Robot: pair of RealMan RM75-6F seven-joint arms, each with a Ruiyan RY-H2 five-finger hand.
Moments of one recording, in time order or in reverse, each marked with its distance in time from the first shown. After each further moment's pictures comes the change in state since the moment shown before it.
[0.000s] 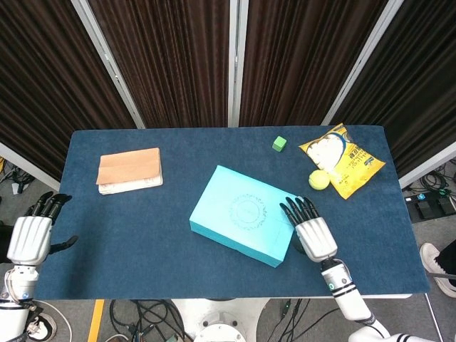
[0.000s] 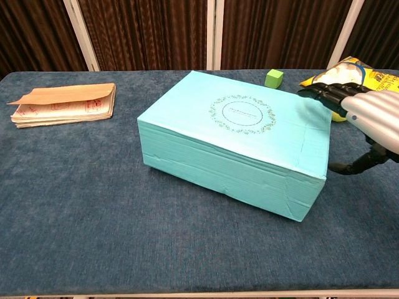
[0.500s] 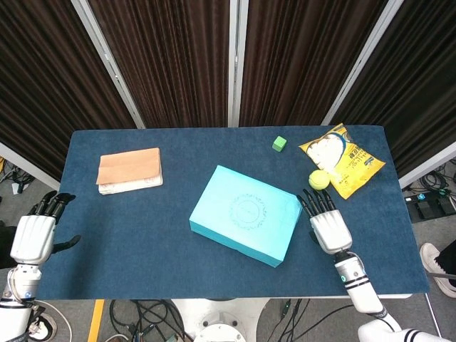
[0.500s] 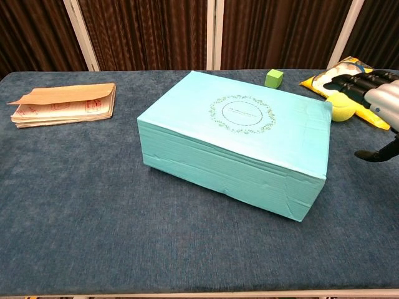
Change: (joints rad) left arm -0.008 0.004 -0.003 -0.019 0.005 -0.003 0.022; right arm 0.019 0.017 0.024 0.105 0.035 -0.028 -0.067
